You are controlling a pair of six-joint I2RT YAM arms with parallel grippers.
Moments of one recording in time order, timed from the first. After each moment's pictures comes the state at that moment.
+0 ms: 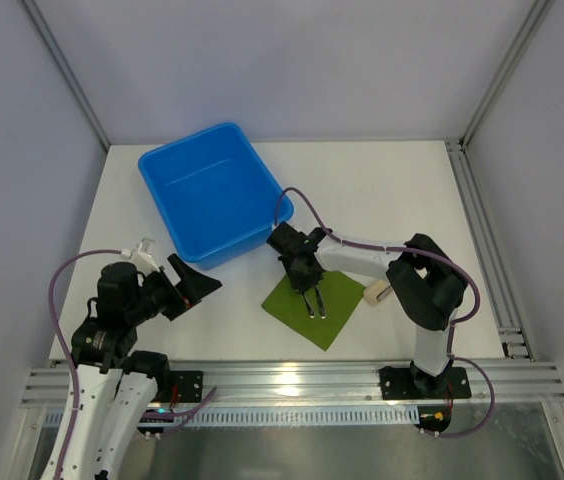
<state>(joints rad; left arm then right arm) -0.15 0.45 0.66 -0.78 0.46 -0.83 0.87 1.87 1.24 -0.65 0.14 0.48</state>
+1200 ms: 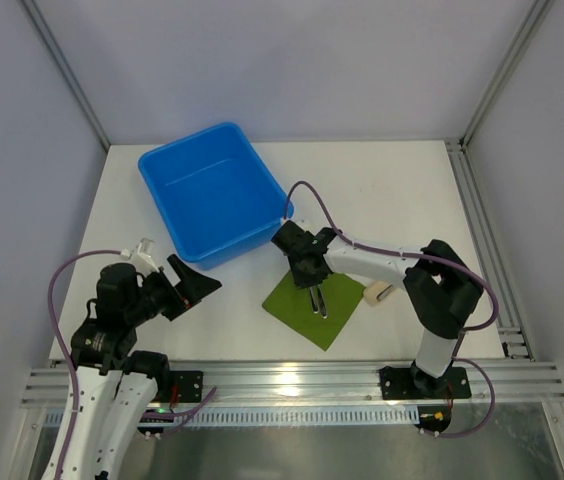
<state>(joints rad) -0.15 0.44 0.66 -0.78 0.46 -0.83 0.87 1.78 1.20 -0.66 0.21 0.57</state>
